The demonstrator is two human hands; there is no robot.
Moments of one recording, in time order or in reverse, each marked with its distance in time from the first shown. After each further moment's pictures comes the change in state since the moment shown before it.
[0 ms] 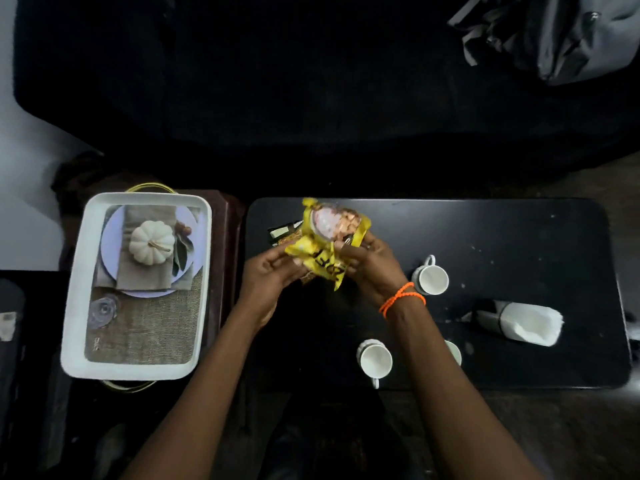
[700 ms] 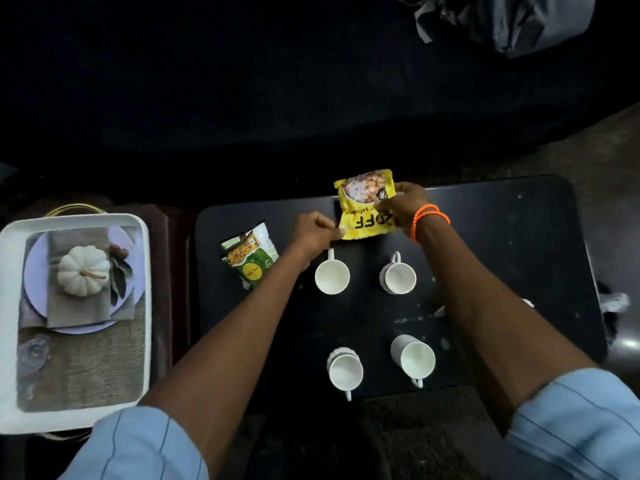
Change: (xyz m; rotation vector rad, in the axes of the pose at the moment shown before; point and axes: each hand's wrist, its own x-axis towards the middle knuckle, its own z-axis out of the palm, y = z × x) left_hand 0.095 0.000 0.164 0.621 -0.069 -0.111; right_hand 0.101 -0.103 -0.137 -0.574 0.442 0.038
